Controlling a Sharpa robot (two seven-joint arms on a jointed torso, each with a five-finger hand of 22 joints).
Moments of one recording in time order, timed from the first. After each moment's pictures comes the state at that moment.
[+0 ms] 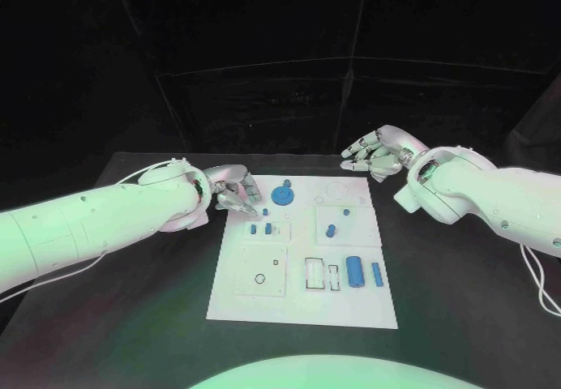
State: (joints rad) left arm 1.24 -0.73 -0.12 1.29 -1.18 -0.09 0.00; left_hand 1.25 -0.12 0.34 -0.11 0.05 0.91 0.17 0.14 0.07 0.91 0.11 0.25 0.07 1.46 0.02 1.33 1.06 0.12 1.34 0.12 1.04 0.99; right arm 1.24 -0.84 -0.03 1.42 -0.95 -0.35 -0.01; right_hand 1.52 0.03 -0.17 0.22 0.34 0.94 0.16 0.16 0.07 1.05 0.07 0.50 0.47 1.45 -0.01 1.04 0.97 0.13 1.15 0.10 1.15 0.87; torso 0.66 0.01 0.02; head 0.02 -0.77
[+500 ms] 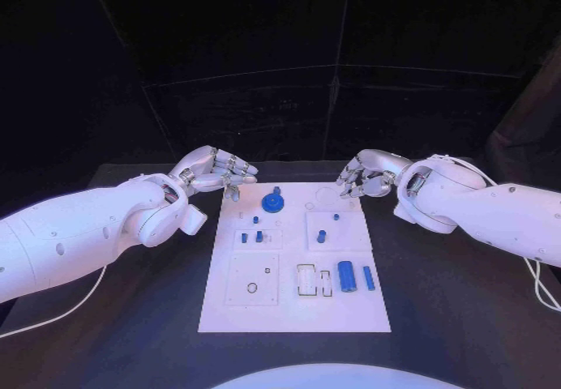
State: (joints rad) left arm 1.25 -0.79 -0.12 1.36 -0.42 -0.17 0.37; left_hand 1.29 -0.04 0.31 -0.09 0.05 0.98 0.18 0.17 0.07 1.01 0.11 0.33 0.08 1.22 0.03 0.99 0.55 0.18 1.14 0.13 0.69 0.67; right arm 1.22 -0.86 -0.03 1.44 -1.35 -0.23 -0.07; right_hand 1.62 0.01 -0.13 0.19 0.24 0.99 0.15 0.14 0.07 1.08 0.08 0.25 0.25 1.47 -0.01 1.10 1.03 0.13 1.22 0.10 1.21 0.96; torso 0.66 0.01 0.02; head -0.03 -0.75
